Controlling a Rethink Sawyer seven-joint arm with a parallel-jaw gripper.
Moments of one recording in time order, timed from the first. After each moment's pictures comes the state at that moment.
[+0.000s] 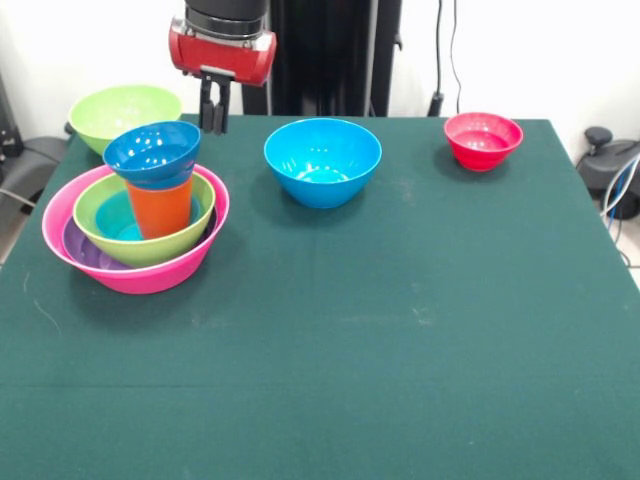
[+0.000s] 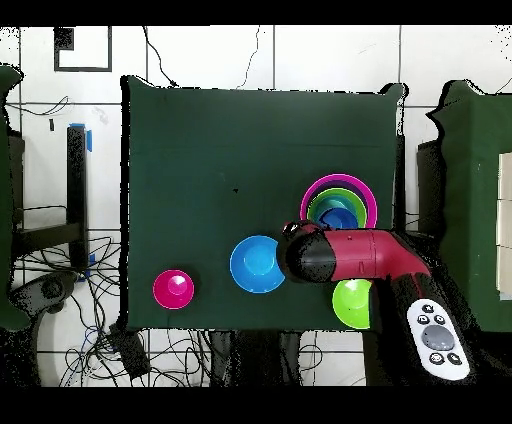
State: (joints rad) arm -0.58 -0.82 0.21 1.85 -0.56 0.50 1.92
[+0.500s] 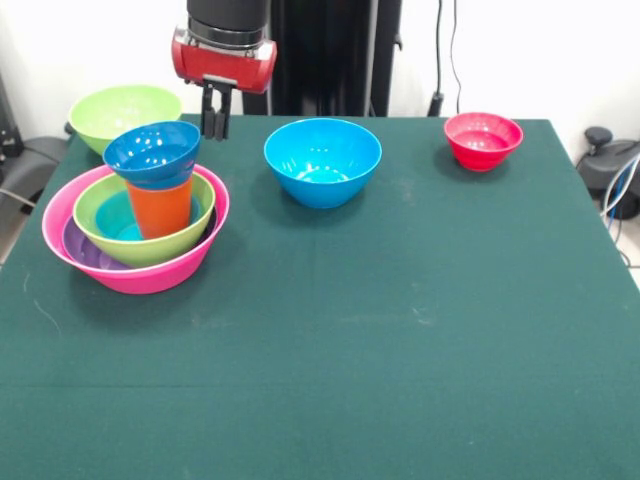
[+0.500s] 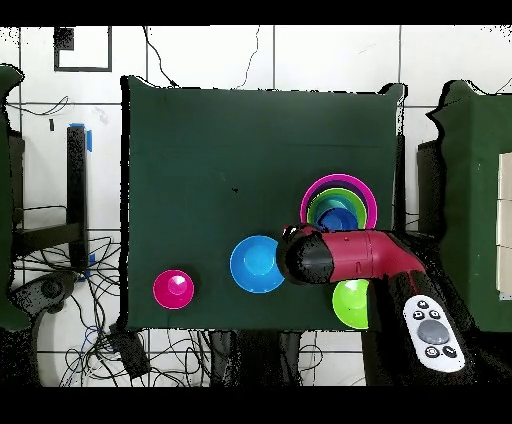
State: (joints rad) arm -0.58 -0.80 0.21 1.85 -0.60 0.48 1.92
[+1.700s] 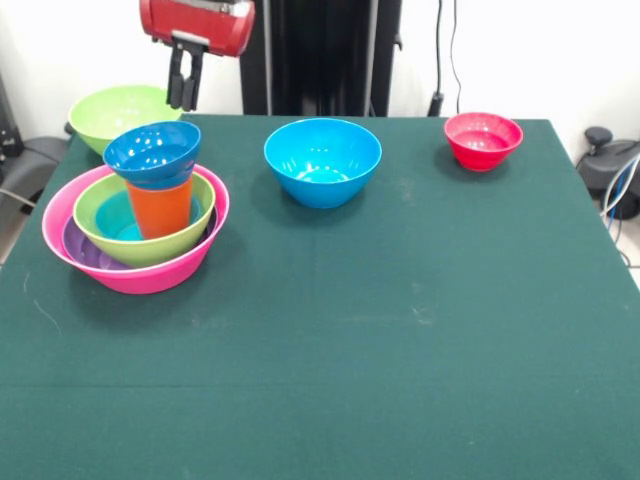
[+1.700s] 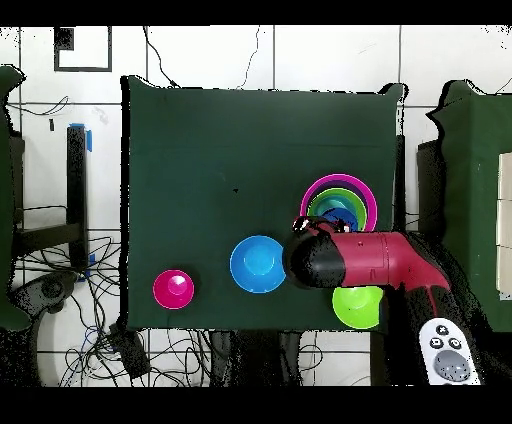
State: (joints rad) arm -0.59 -0.92 0.21 1.85 -0.60 0.48 1.92
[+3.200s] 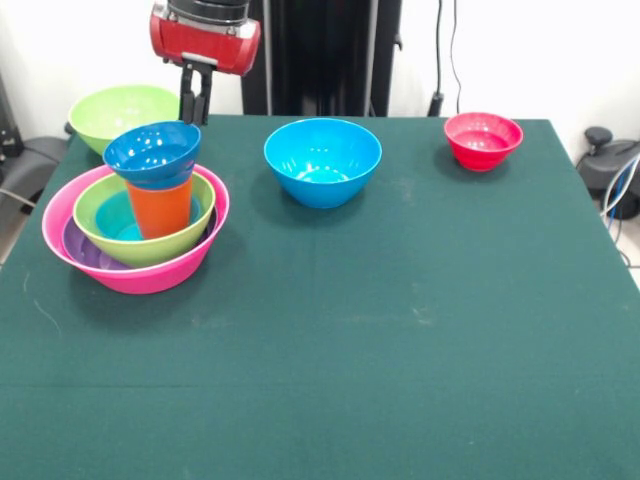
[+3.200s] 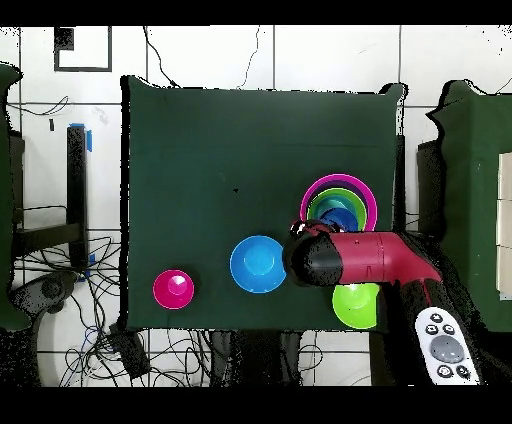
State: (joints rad) arm -0.59 -0.86 0.21 1.85 -0.60 0.48 1.92
